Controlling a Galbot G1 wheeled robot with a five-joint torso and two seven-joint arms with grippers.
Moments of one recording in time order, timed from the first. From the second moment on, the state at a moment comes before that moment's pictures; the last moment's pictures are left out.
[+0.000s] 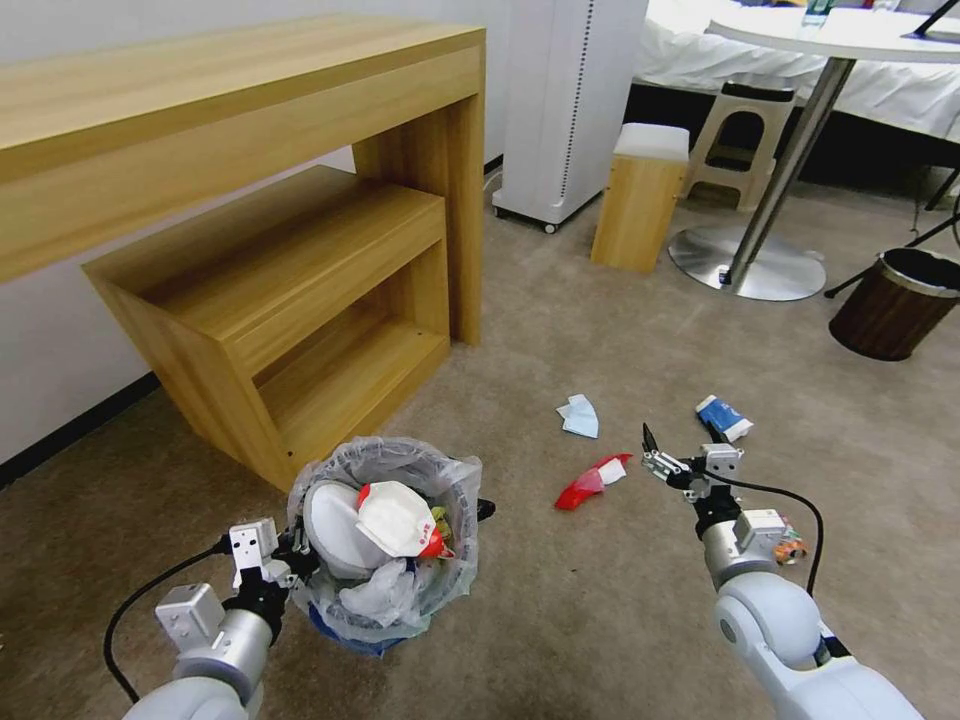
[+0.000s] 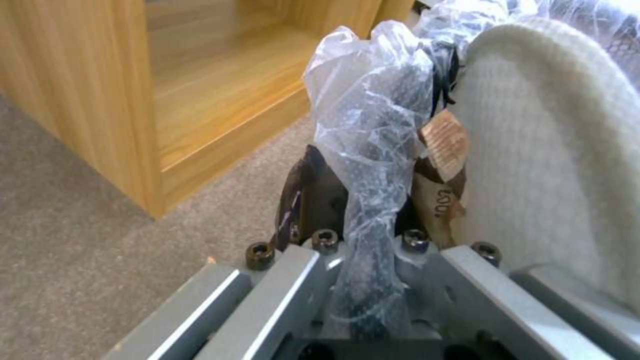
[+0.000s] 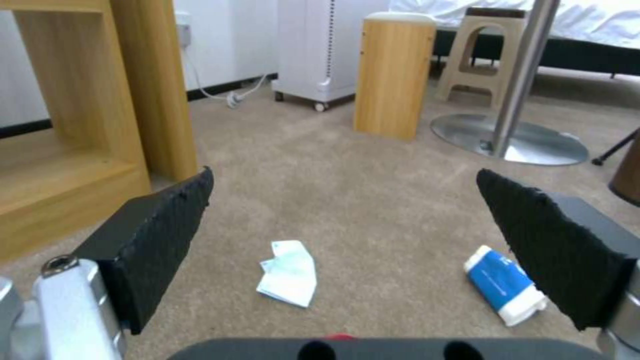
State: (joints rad) left arm 1.70 -1.40 -0.67 -2.25 -0.49 0.37 -0.03; right arm -1.32 1.00 0.36 1.82 0.45 0.10 0.26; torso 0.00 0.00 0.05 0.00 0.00
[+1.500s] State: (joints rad) left arm 1.71 -1.40 -0.67 -2.26 -0.50 0.37 -0.04; right arm -1.34 1.00 0.38 1.83 0.44 0.11 0.26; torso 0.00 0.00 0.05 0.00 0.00
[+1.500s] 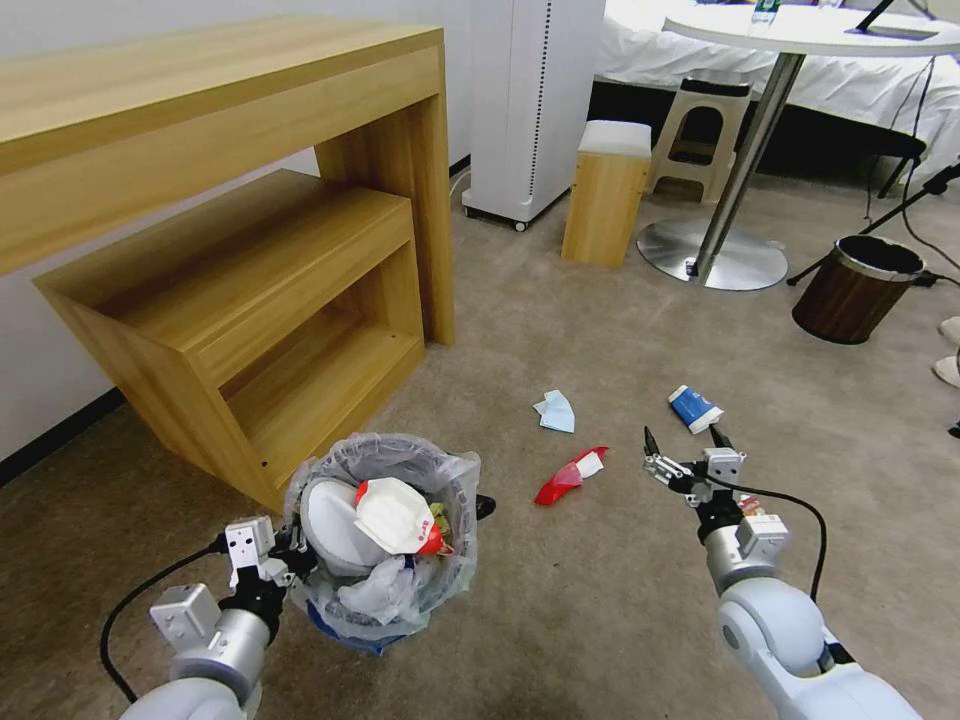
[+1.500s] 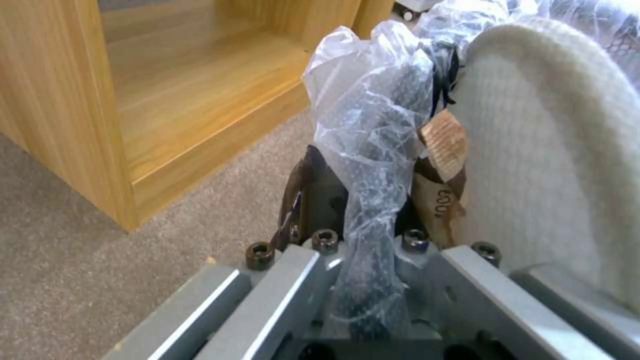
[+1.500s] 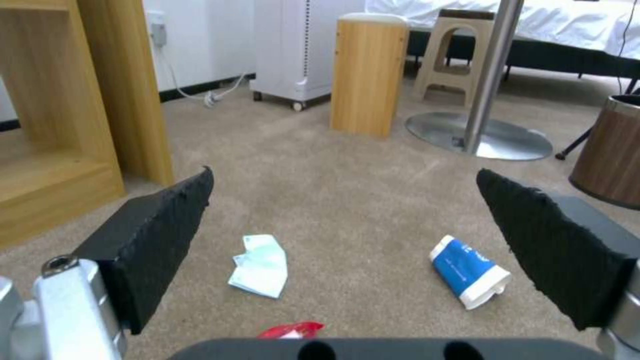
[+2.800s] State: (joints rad) left arm 1.68 -1.37 -0.78 -2.32 -0.68 0.53 -0.24; right arm -1.35 0.99 0.38 1.83 0.43 0.10 0.26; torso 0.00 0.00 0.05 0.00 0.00
